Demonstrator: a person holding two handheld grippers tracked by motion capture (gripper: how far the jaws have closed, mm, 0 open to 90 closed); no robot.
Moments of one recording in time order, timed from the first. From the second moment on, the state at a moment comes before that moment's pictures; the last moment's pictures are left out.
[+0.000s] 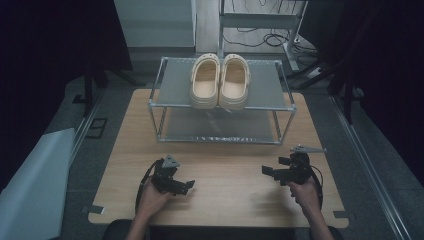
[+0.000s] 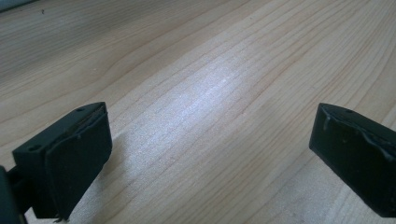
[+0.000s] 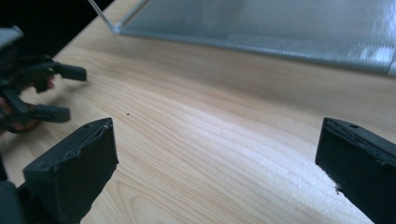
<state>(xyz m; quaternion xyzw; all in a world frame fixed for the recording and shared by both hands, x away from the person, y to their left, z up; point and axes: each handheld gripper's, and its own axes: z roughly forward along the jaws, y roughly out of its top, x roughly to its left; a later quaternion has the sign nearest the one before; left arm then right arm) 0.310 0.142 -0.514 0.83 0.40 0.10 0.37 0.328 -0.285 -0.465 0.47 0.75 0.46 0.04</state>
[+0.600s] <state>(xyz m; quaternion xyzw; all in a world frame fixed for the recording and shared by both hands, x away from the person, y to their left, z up) 0.309 0.138 -0.515 0.84 0.39 0.10 0.36 0.317 -0.258 -0.495 0.43 0.81 0.39 0.09</state>
